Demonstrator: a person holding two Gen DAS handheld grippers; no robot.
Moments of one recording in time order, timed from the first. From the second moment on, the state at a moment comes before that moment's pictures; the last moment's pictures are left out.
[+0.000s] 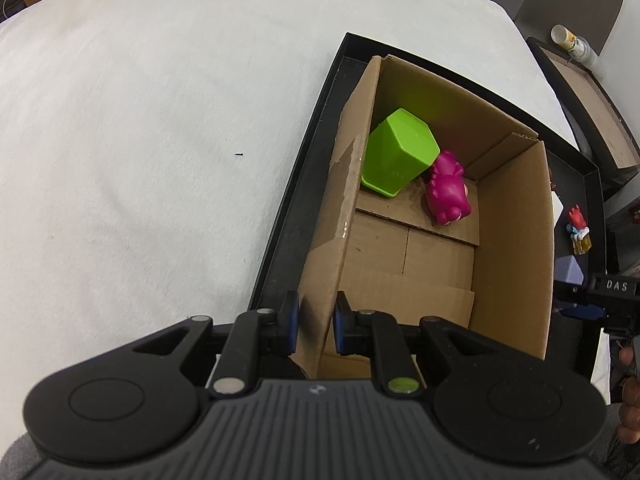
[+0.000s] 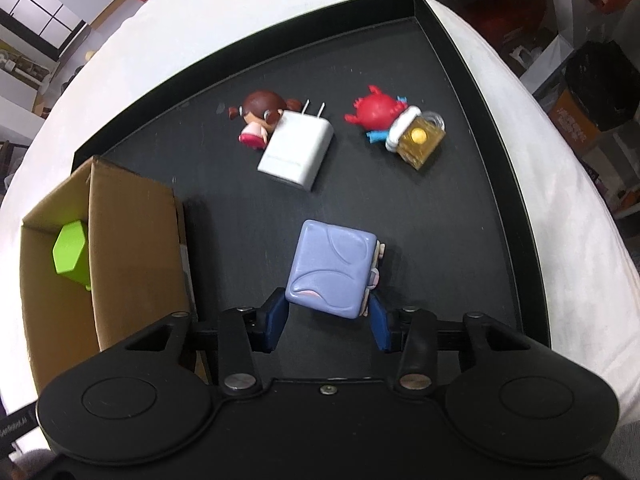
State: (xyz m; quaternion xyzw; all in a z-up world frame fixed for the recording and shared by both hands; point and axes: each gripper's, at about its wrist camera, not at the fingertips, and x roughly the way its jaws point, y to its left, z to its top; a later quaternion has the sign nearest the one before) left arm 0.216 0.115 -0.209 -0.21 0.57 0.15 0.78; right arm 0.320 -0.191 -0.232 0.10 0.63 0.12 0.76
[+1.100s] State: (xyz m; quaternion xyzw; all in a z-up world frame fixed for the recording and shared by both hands) left arm 0.214 0.116 -0.209 -0.21 0.57 0.15 0.78; right arm 0.309 -0.193 -0.217 0.05 0.62 0.10 0.78
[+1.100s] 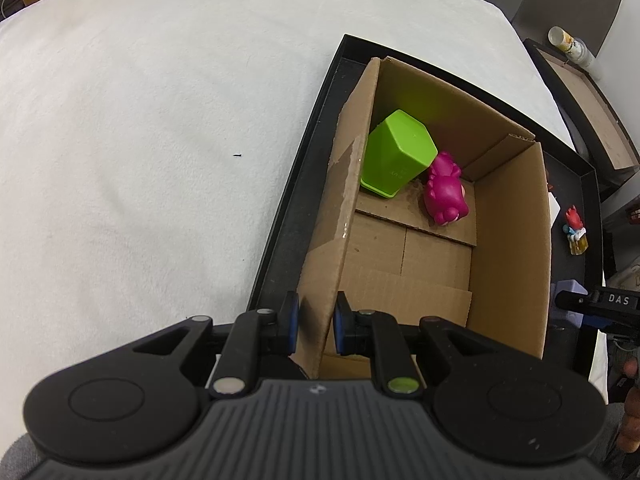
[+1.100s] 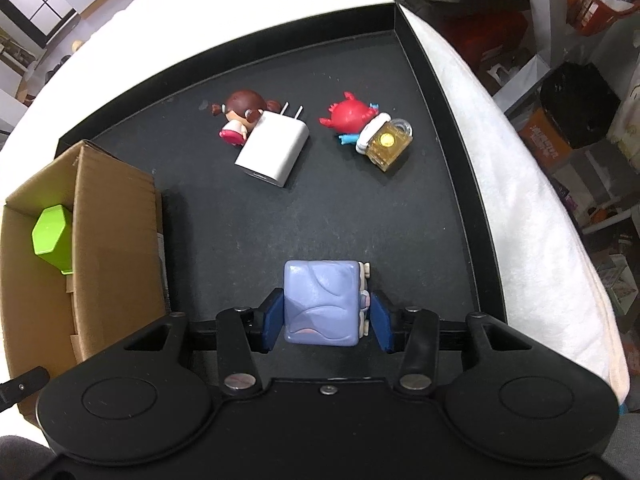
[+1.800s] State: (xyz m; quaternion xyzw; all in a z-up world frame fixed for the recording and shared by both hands) left arm 0.207 0.119 -0.204 -0.22 0.56 0.13 0.79; right arm 0.297 -0.172 -0.154 0.06 0.57 0.14 0.81
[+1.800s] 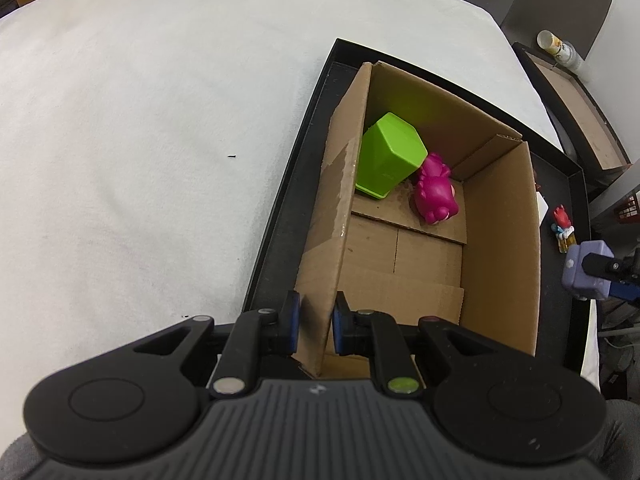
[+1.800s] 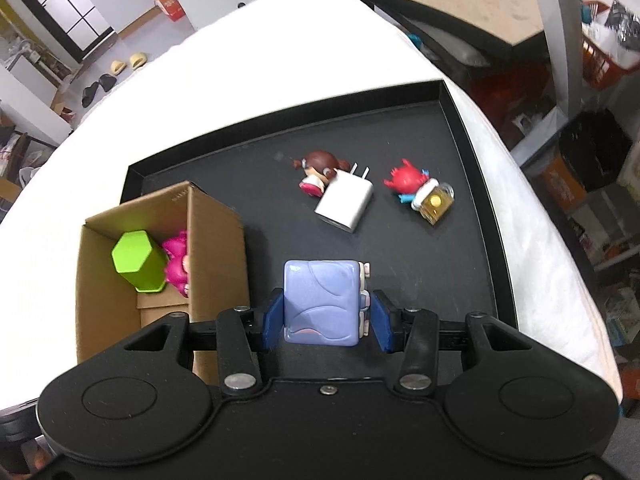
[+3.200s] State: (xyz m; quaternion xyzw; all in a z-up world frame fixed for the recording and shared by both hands) left arm 0.201 0.127 -0.208 -0.23 0.56 0.10 0.79; right arm 0.275 -0.051 -0.115 0.01 0.55 0.25 0.79
